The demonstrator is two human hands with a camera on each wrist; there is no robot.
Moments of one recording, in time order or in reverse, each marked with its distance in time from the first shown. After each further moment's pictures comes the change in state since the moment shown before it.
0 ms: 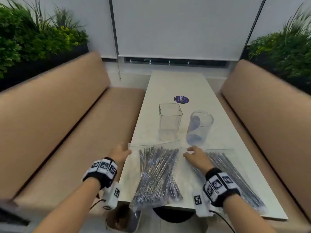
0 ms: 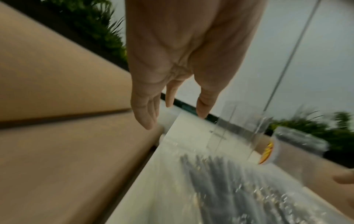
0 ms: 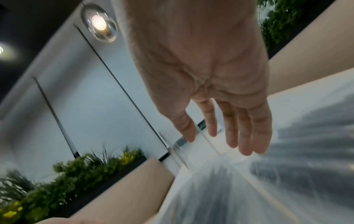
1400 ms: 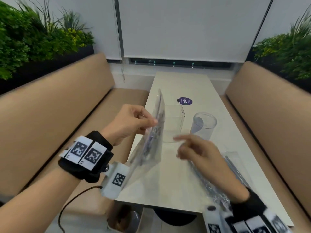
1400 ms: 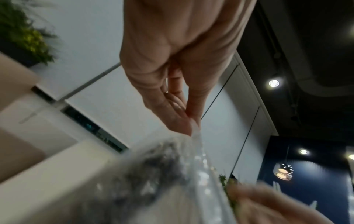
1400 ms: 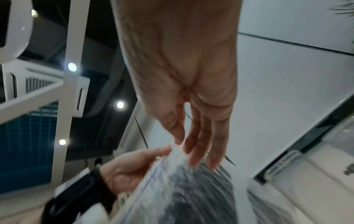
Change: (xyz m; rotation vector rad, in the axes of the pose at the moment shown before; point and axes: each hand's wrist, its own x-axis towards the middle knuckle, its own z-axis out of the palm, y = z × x) left_hand -0.137 0.144 -0.085 -0.471 -0.120 0.457; right_hand -0.115 -0.067 -0.044 0.302 -0.027 -0.726
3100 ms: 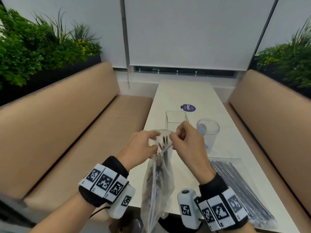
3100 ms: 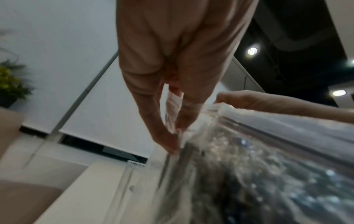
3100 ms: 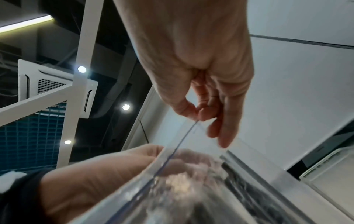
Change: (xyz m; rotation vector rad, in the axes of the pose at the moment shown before) left_hand -0.019 -0.040 0.022 0.654 0.038 0.158; right_hand 0.038 -0.027 0.042 -0.166 0.261 0.086
